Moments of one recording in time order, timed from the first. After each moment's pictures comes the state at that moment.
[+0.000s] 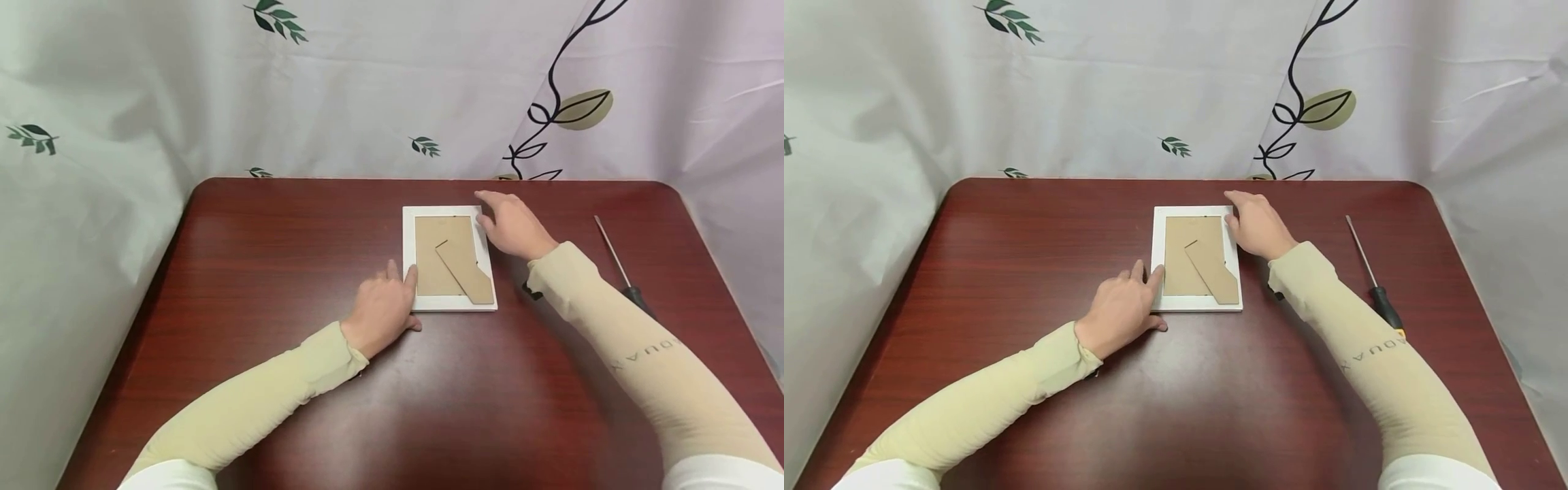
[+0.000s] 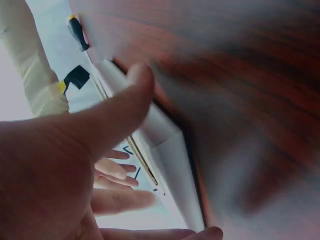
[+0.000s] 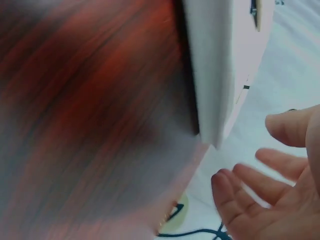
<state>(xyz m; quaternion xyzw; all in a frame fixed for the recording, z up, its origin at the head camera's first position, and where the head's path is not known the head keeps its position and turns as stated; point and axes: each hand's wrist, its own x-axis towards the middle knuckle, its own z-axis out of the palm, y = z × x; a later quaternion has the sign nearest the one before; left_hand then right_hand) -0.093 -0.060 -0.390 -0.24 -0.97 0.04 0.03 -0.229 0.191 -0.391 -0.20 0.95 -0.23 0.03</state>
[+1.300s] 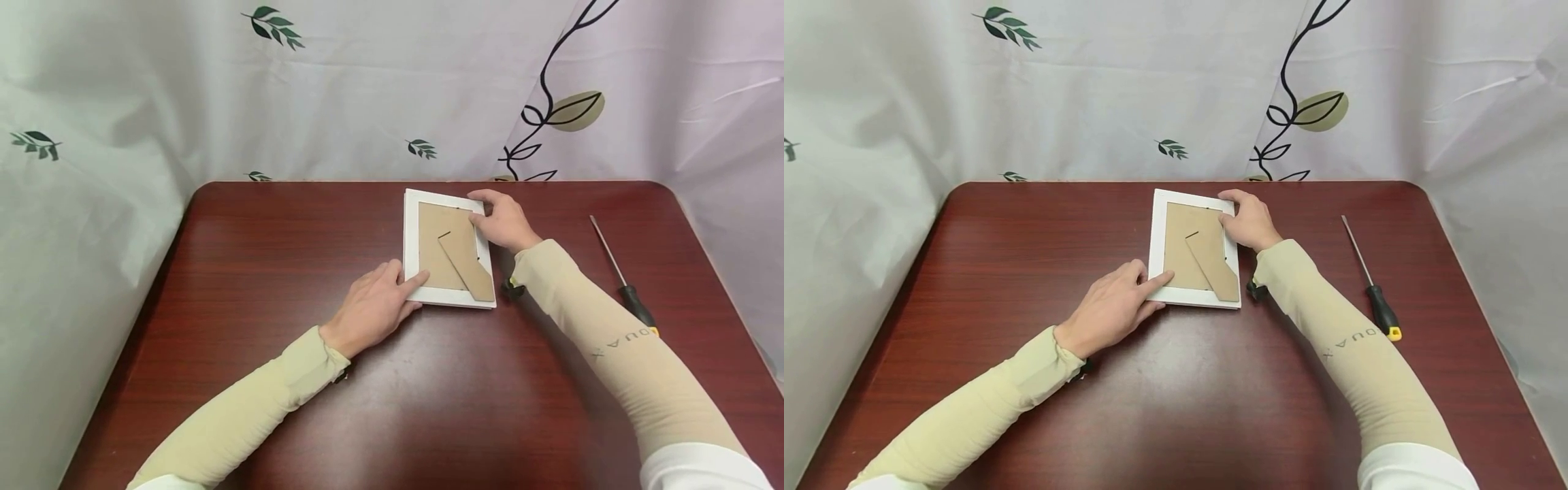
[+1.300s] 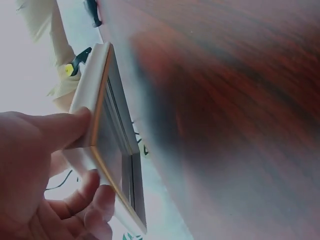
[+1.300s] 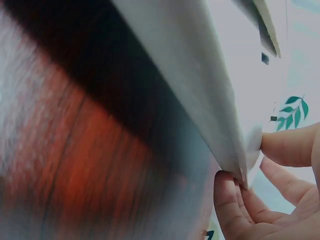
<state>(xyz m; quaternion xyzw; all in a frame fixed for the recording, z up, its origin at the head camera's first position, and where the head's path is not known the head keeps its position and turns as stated) -0.096 -0.082 -0.390 -0.35 -0.93 -0.11 0.10 -0.232 0.181 -0.394 -0.04 0.91 -0.40 0.08</state>
